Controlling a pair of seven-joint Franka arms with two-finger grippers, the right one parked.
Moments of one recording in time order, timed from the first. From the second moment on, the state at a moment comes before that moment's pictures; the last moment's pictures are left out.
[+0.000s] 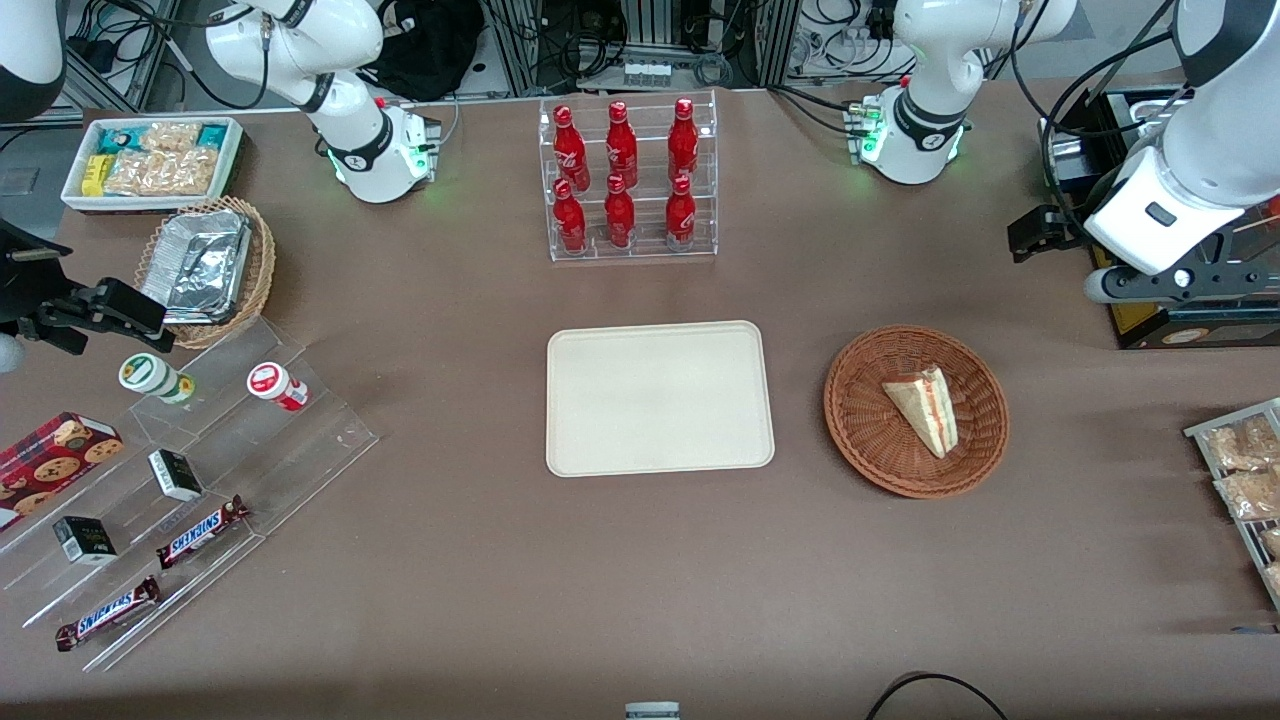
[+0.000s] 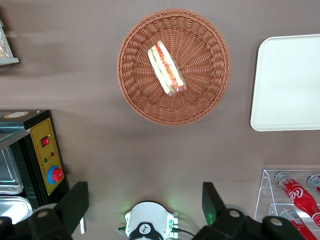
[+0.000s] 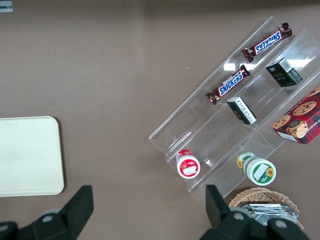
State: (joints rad) arm 0.02 0.01 -0.18 -1.55 0.04 1.35 -0.15
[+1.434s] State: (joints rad) arm 0.02 0.06 -0.18 -2.20 0.04 2.19 -0.25
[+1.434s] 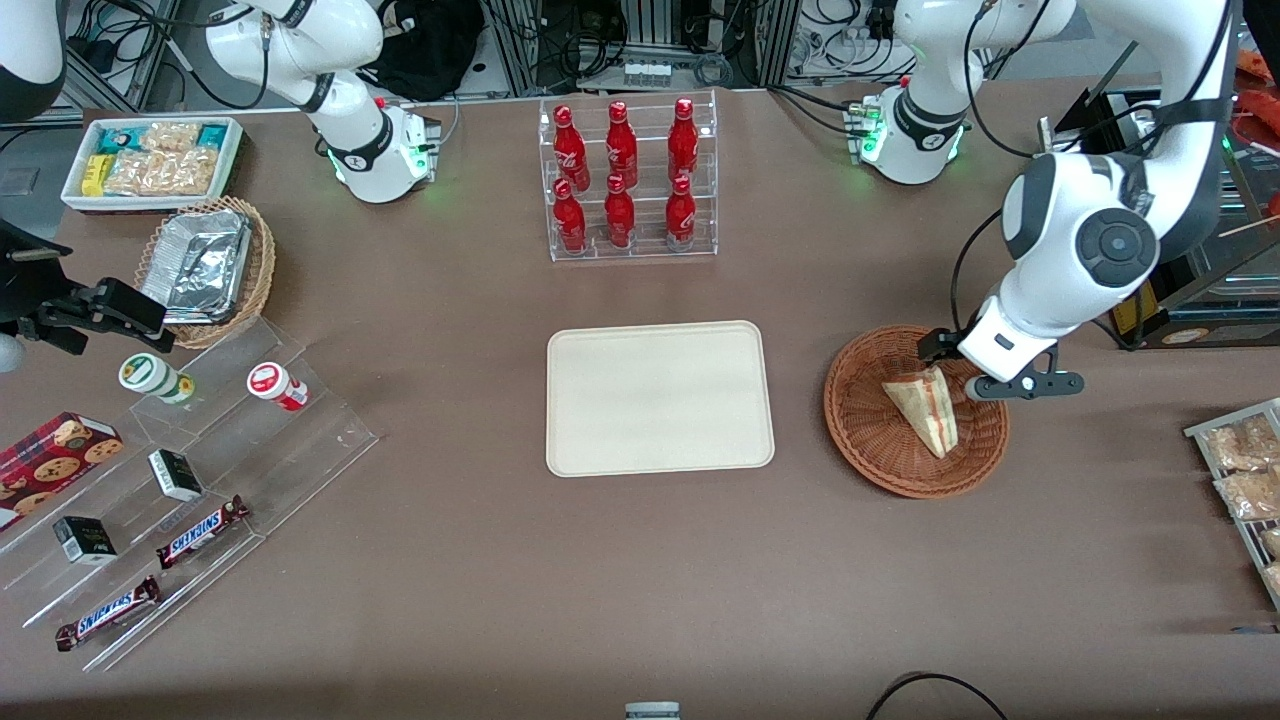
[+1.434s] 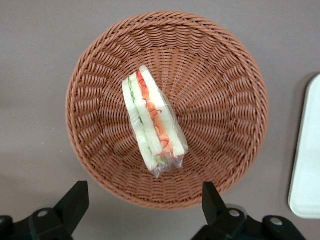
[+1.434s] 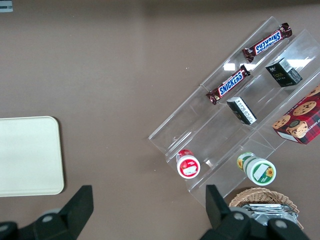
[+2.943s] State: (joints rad) arm 0.02 0.20 -0.18 -2.30 0.03 2.53 -0.74
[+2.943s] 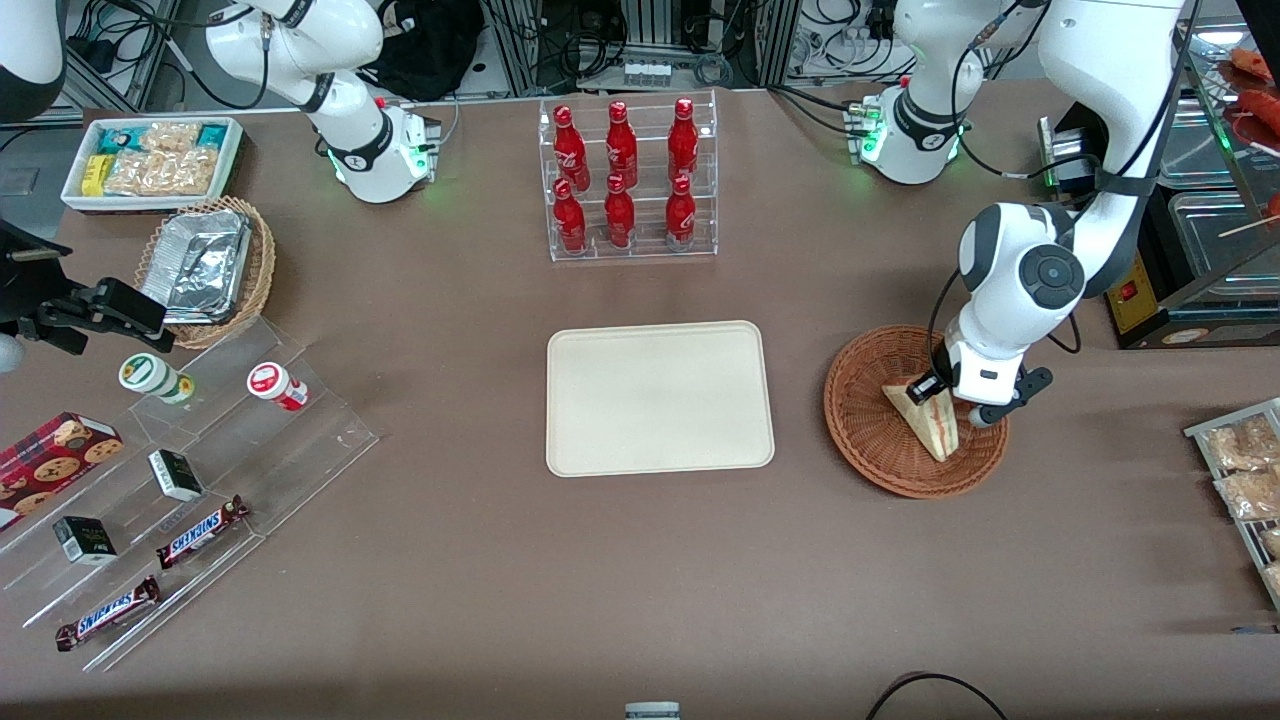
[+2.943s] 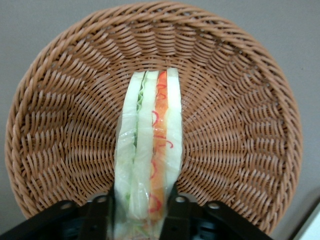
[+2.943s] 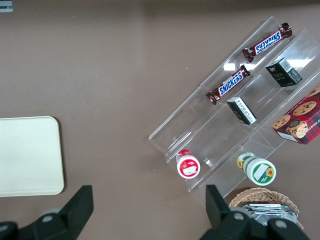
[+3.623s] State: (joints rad) arm 0.00 0.17 -0.36 -2.03 0.03 2.05 -0.59
